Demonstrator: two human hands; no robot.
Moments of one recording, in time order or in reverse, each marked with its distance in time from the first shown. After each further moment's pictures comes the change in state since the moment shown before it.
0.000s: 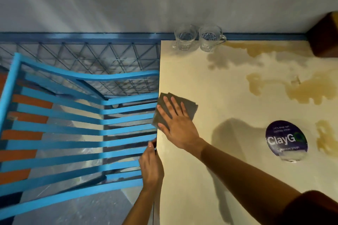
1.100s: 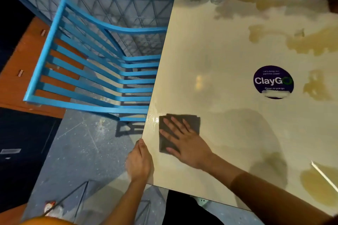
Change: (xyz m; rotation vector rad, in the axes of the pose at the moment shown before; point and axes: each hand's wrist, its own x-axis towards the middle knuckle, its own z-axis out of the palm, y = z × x) left_hand -0.194 -0.139 -0.082 0.477 0.238 0.064; right_hand -0.290 -0.034 0.054 0.034 -0.130 -0.417
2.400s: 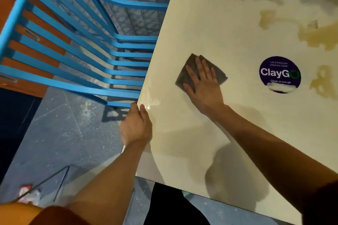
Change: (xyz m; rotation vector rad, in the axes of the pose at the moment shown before) left_hand 0.046 0.029 0.034 0.271 0.061 0.217; right_hand 0.055 0.106 -0.042 -0.024 0.169 0.411
